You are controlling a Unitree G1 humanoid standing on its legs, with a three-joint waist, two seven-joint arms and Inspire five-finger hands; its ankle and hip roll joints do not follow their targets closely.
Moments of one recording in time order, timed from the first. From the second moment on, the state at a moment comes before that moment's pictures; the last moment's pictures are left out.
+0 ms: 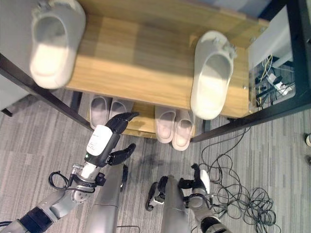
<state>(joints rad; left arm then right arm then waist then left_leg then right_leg) -0.19 0.69 -0.62 0.10 0.53 -0.31 0.71 -0.25 -0.18 0.34 1.11 0.07 -0.23 -0.45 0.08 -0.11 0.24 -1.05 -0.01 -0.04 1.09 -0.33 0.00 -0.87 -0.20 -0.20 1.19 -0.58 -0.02</state>
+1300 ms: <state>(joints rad) 0.06 0.16 -0.20 1.06 0.08 -0.25 0.71 -0.03 -0.18 0.41 1.06 0.08 -0.20 -0.42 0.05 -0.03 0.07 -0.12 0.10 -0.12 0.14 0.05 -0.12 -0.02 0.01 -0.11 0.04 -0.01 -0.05</state>
